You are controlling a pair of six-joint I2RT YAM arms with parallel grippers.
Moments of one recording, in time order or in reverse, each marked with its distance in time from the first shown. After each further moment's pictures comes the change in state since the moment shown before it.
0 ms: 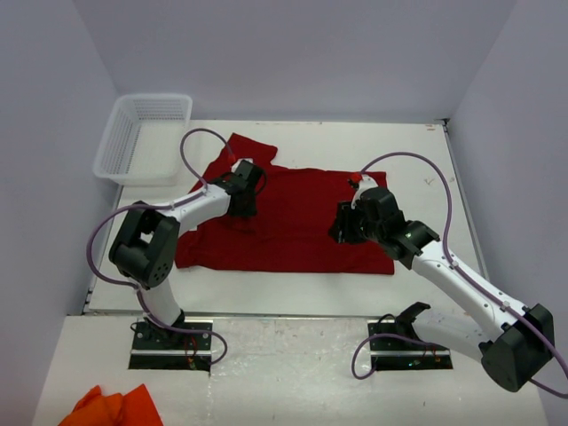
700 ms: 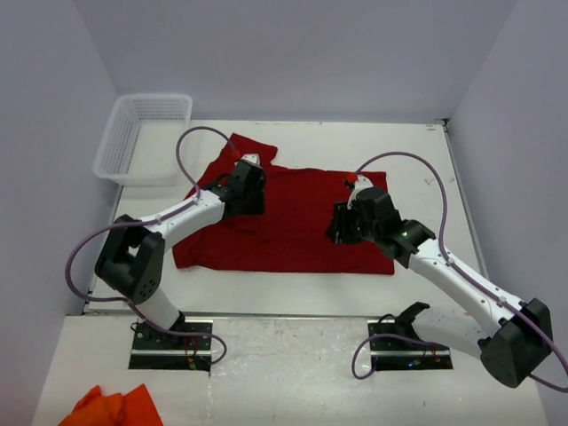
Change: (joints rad) left arm -0.041 -0.155 -0.054 0.068 0.089 0.018; right arm 0.020 0.043 0.007 0.021 -0.013 0.000
